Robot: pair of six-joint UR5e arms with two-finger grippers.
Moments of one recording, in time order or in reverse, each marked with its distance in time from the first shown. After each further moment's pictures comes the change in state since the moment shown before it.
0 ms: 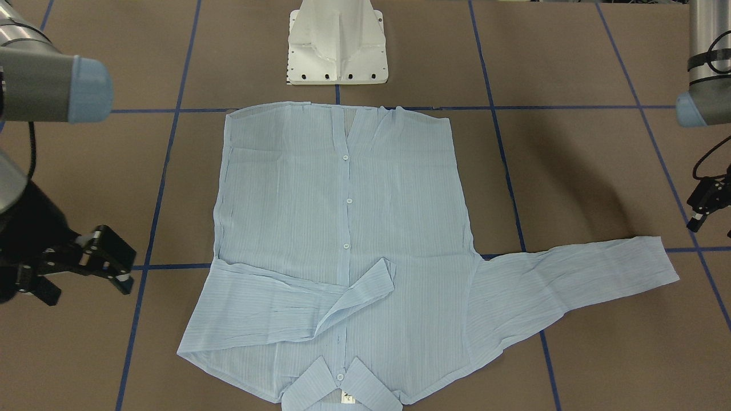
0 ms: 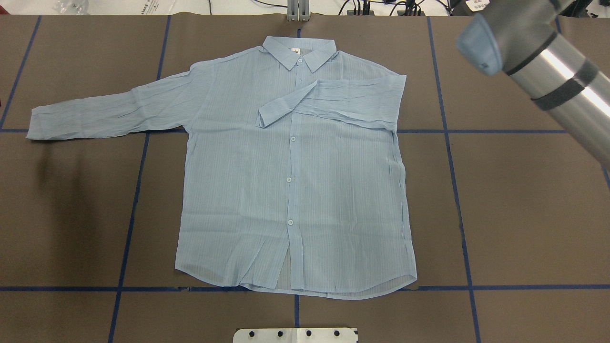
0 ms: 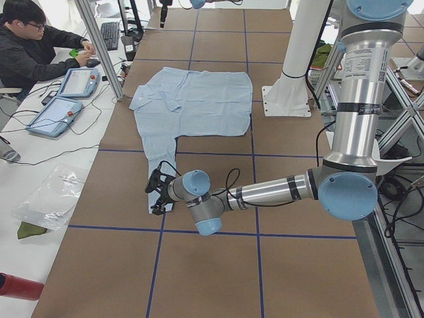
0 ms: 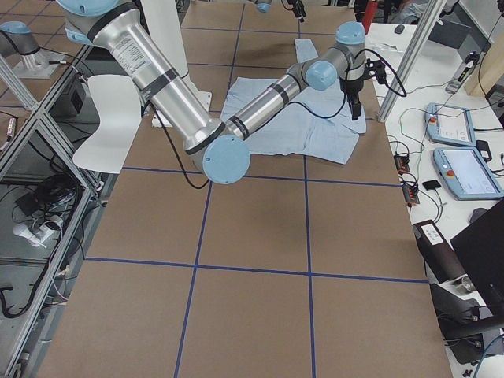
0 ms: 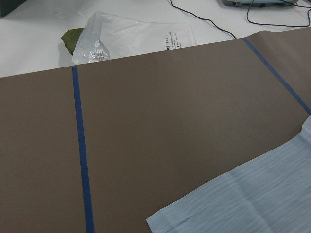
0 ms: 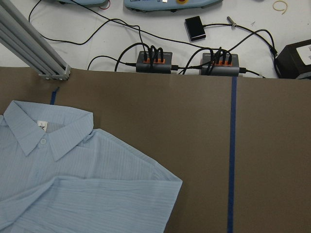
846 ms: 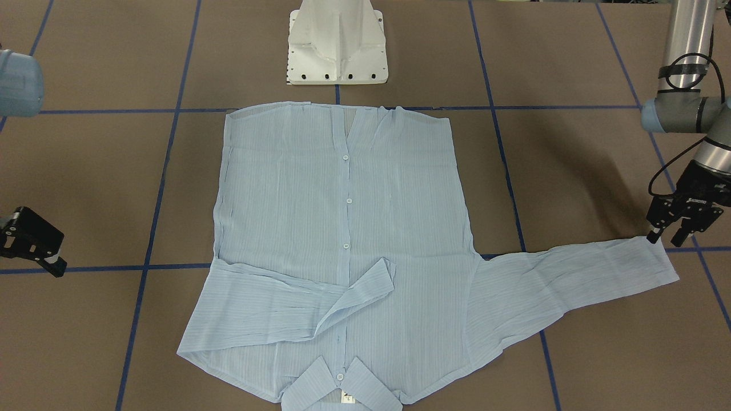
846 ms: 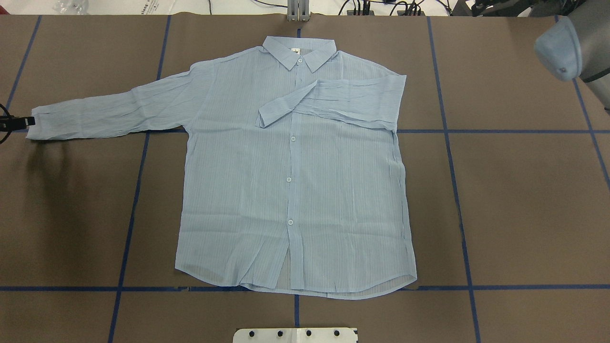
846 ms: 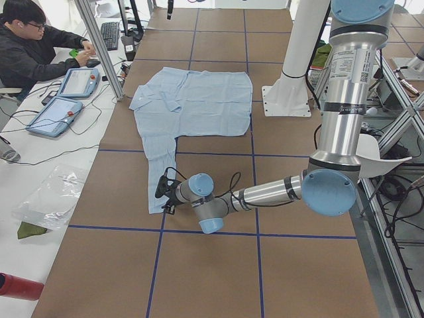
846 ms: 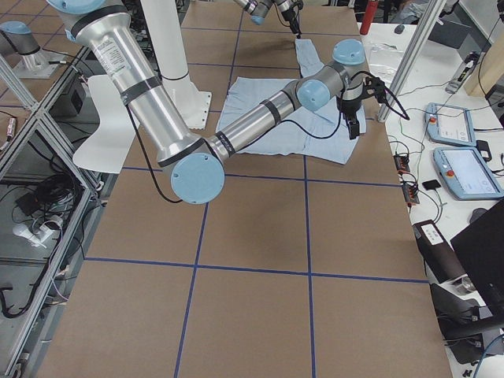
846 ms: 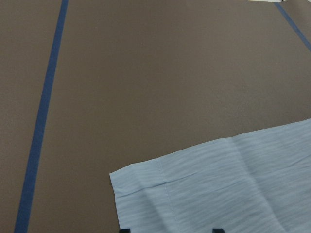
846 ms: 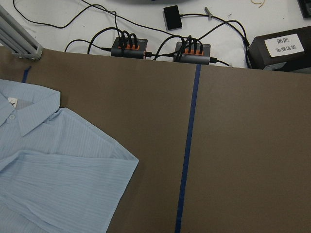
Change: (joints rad) left arm 0.154 -0.019 0.089 -0.039 0.109 -0.108; right arm 0.054 -0.103 0.055 0.010 0.041 -0.084
